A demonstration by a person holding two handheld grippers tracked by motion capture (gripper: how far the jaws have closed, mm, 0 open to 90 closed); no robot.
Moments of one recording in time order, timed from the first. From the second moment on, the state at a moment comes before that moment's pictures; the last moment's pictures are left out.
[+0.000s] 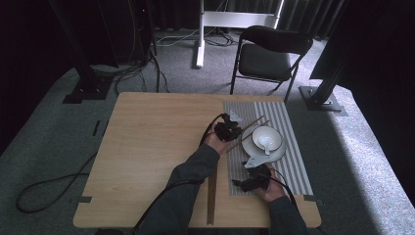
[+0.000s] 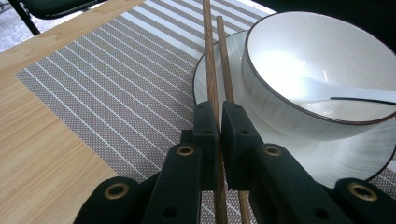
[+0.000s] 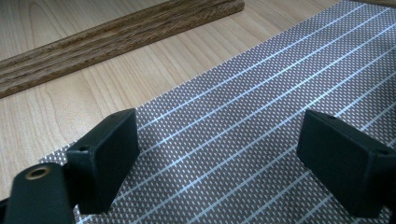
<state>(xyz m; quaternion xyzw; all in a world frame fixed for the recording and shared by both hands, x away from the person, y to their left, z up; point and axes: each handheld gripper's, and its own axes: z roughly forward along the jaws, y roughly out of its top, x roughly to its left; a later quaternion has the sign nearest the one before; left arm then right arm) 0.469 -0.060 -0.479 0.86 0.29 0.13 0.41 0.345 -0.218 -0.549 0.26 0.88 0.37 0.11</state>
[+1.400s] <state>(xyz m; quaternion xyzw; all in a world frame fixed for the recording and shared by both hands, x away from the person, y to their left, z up) 0.488 -0.080 -0.503 0.87 0.30 0.10 0.37 0.345 -0.218 -0.549 0.26 0.88 0.37 0.11</state>
